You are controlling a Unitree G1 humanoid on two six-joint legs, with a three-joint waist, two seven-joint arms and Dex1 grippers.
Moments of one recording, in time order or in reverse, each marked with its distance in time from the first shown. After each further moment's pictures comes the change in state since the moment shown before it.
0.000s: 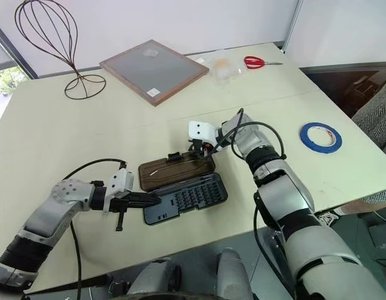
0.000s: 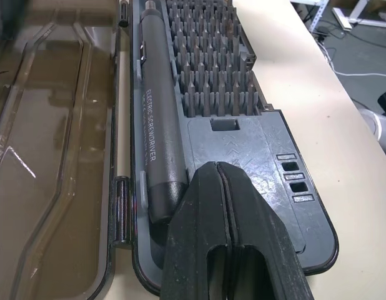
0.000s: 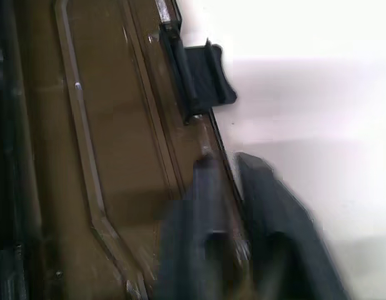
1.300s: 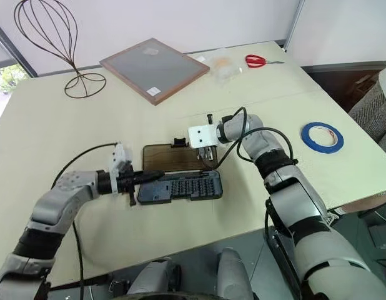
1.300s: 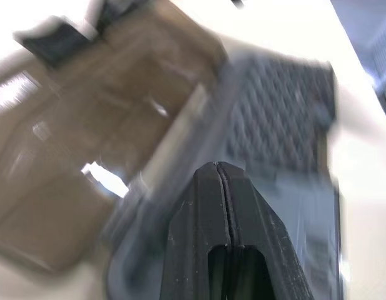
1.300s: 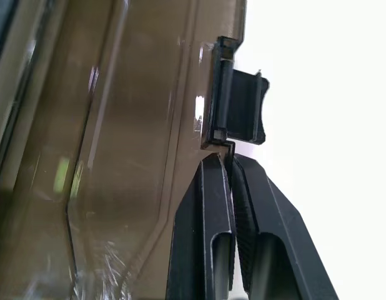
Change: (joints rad) left arm -0.136 -0.159 0.145 -0.001 -0.150 0.306 0.235; right arm 0.153 -0.154 0.021 -0.396 -0.152 -0.251 -0.170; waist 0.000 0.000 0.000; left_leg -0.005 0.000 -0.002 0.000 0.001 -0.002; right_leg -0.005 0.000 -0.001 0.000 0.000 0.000
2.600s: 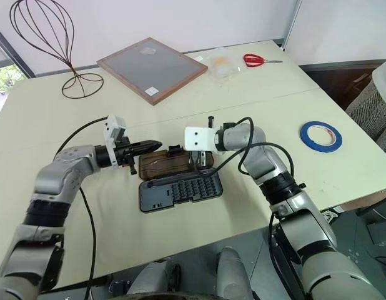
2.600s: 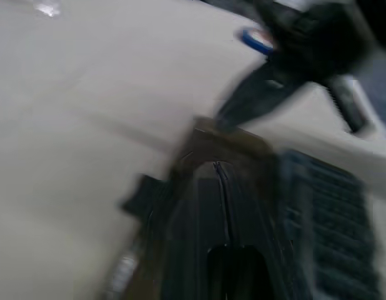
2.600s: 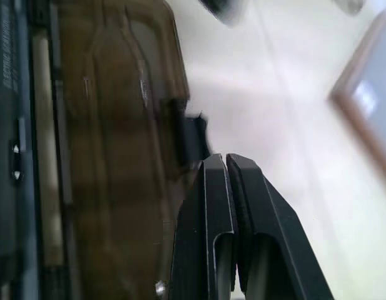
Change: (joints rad) left arm -0.142 0.035 0.019 0.122 -0.018 0.068 -0.099; right arm 0.150 -0.017 -0.035 -0.415 0.130 0.470 0.017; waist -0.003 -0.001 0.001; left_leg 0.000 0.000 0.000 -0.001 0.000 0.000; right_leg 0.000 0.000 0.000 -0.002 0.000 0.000
